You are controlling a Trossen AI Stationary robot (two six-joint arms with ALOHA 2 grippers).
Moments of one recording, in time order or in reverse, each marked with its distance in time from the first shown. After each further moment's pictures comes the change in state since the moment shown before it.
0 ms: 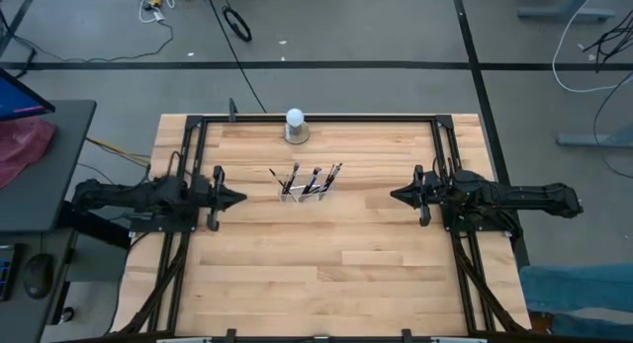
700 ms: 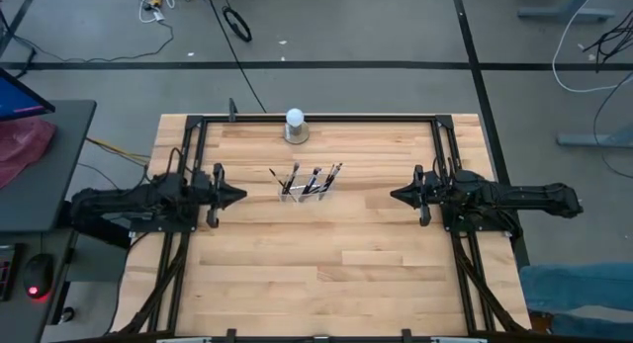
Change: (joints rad) left arm 0.117 -0.011 0.003 -0.052 0.058 -0.056; right arm 0.000 0.000 0.000 0.004 0.000 0.000
